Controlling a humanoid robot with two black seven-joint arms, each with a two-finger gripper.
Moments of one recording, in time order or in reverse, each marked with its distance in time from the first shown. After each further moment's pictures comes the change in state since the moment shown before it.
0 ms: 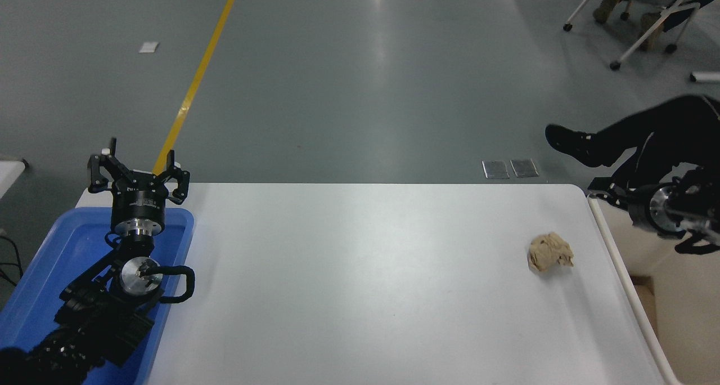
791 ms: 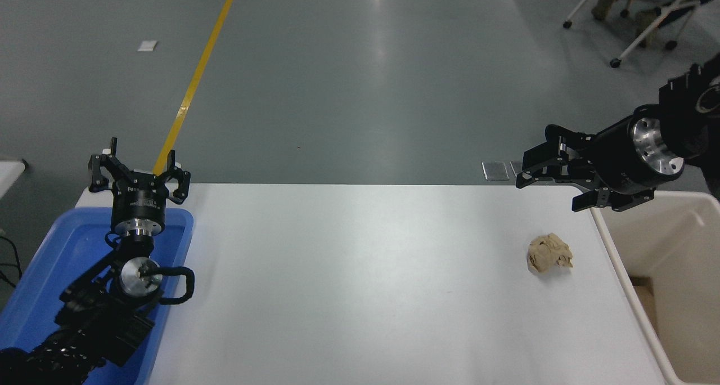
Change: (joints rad) left arm 0.001 0.001 0.000 0.000 0.000 -0.001 0.000; right arm 0.797 -0.025 -0.185 0.573 -0.019 0.474 0.022
